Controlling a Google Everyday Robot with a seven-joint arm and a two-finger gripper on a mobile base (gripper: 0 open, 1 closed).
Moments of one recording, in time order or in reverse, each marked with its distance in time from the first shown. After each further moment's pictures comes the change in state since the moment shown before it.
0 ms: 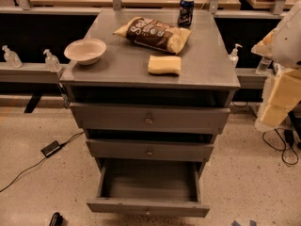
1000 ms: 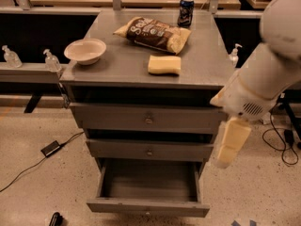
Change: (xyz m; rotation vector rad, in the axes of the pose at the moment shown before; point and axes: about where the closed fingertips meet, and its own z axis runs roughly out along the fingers) arm -0.021 0.047 0.124 -0.243 -0.063 -0.015
